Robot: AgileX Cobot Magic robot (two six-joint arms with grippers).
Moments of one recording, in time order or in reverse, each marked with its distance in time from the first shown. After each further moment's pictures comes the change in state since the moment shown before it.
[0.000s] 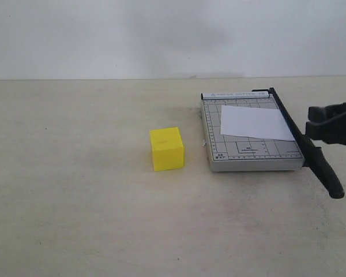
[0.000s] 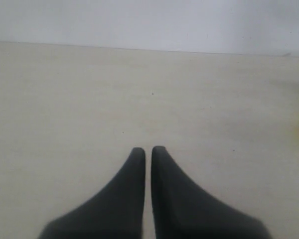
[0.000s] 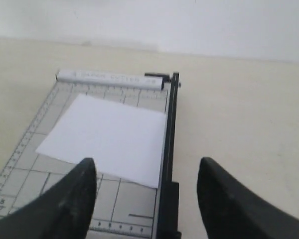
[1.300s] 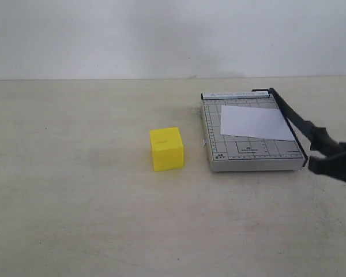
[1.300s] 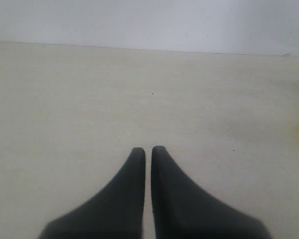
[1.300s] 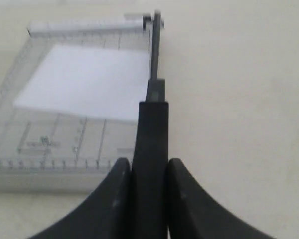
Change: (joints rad) left arm 0.000 0.000 0.000 0.000 0.000 0.000; right arm 0.000 0.082 0.165 0.144 -0.204 -0.055
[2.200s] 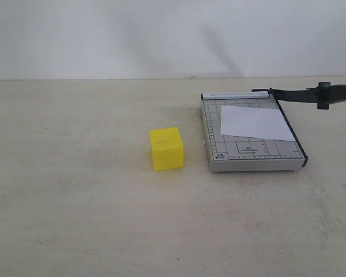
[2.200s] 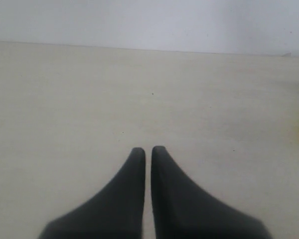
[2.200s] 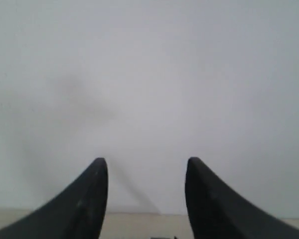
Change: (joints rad) left arm 0.000 0.000 0.000 0.000 0.000 0.000; right arm 0.000 -0.567 -0.140 -0.031 0.130 0.063
